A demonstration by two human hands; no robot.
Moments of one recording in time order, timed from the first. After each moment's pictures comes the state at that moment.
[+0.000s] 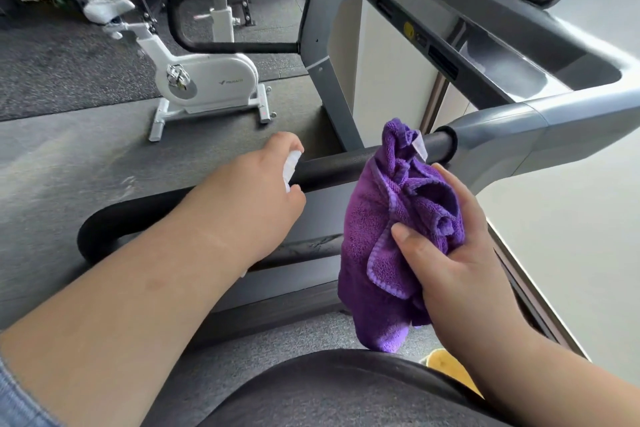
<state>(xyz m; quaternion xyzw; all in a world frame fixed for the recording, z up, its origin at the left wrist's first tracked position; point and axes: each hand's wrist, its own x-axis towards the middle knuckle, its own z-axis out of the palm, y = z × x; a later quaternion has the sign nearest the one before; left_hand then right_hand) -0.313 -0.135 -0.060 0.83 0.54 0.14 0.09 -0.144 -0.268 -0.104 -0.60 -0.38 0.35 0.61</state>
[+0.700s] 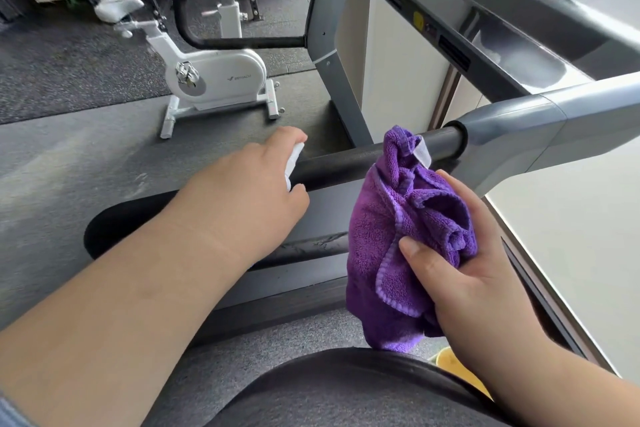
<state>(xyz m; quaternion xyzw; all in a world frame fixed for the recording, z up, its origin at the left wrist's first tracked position) -0.311 -0.139 -0.047 0.83 0.55 0.10 0.05 -0.139 -0.275 -0.104 -0.58 -0.38 0.38 0.61</state>
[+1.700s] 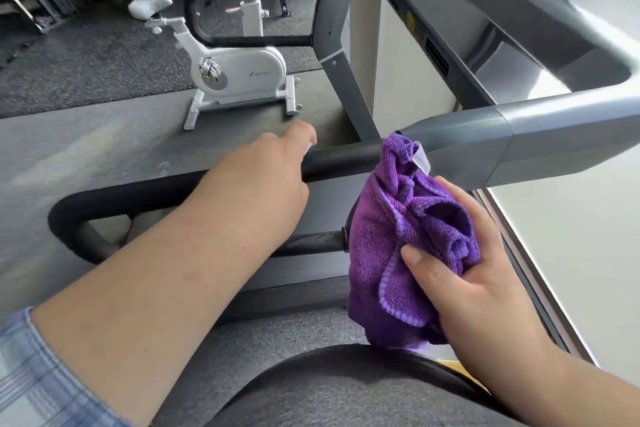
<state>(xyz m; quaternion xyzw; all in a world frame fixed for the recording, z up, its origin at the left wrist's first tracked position) -0.215 -0.154 -0.055 0.82 0.56 0.09 -0.04 -0.038 -0.291 -0.109 -0.54 -0.42 0.43 0.59</state>
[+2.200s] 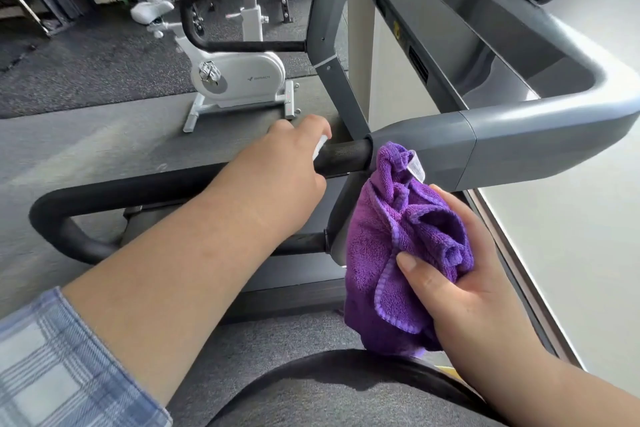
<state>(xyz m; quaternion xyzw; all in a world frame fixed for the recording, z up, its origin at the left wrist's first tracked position) -0.166 -0.161 -0.054 0.81 0.57 0.11 0.02 -0.006 -0.305 -0.115 -0.52 -0.44 0.43 0.59</state>
